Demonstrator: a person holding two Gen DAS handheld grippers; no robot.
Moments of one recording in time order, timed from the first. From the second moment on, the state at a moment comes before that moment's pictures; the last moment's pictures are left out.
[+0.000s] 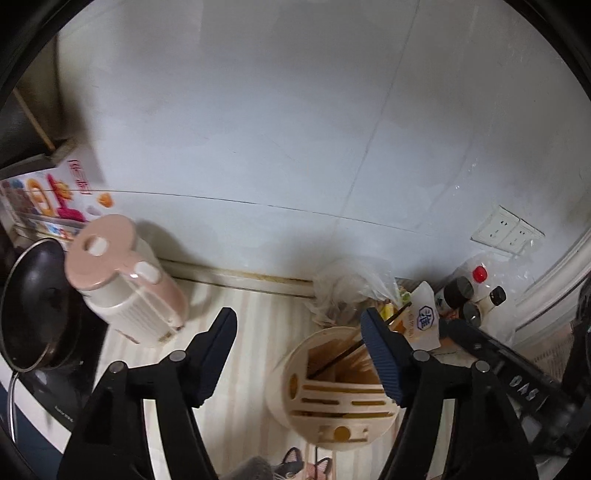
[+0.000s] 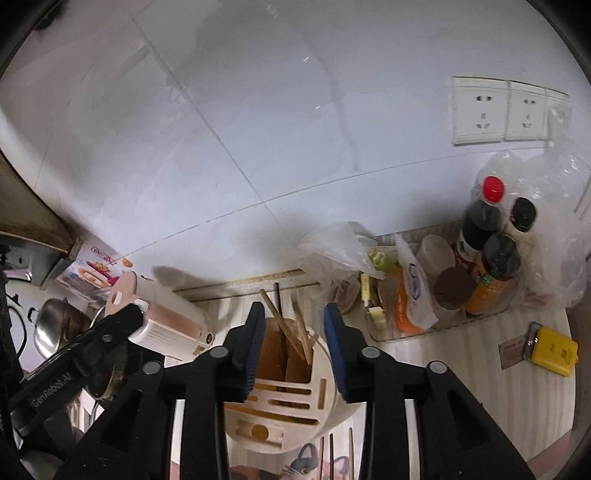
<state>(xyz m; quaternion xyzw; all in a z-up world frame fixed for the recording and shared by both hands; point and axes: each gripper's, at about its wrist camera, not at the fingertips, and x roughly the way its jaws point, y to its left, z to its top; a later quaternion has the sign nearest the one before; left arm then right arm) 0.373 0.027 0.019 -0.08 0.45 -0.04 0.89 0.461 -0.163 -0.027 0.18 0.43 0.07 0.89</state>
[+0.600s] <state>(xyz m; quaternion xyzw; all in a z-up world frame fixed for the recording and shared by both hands) 0.278 0.001 -0.115 0.01 0.54 0.02 0.84 0.351 -0.251 -0.140 0.17 0.52 -0.04 0.84</state>
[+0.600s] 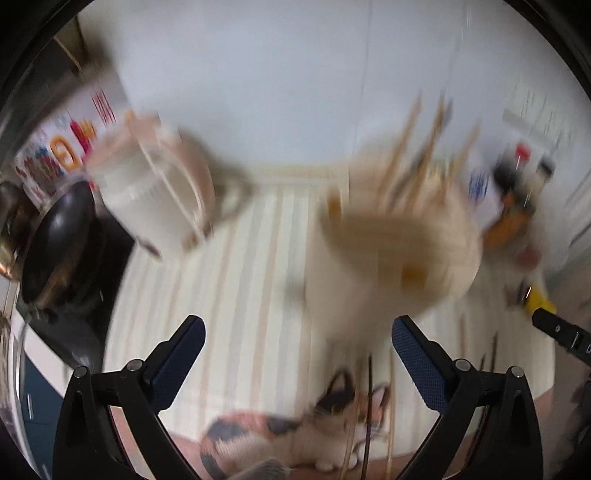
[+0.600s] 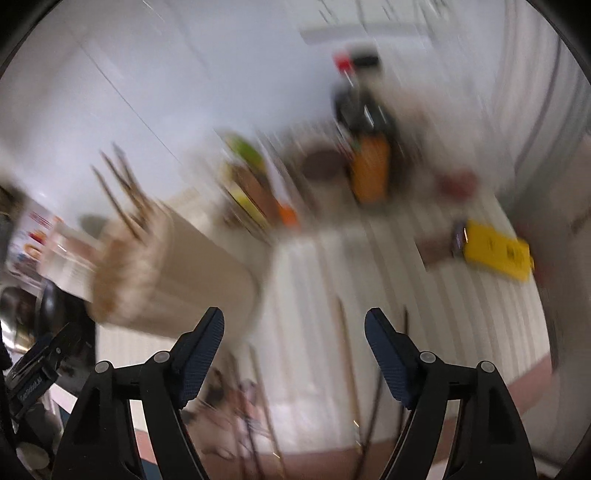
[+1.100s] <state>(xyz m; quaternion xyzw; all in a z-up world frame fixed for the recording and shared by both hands) 0.241 -0.064 -0.294 0.06 0.68 -0.04 0.73 0.339 -0.257 -0.282 0.13 0.65 -0.05 0.75</state>
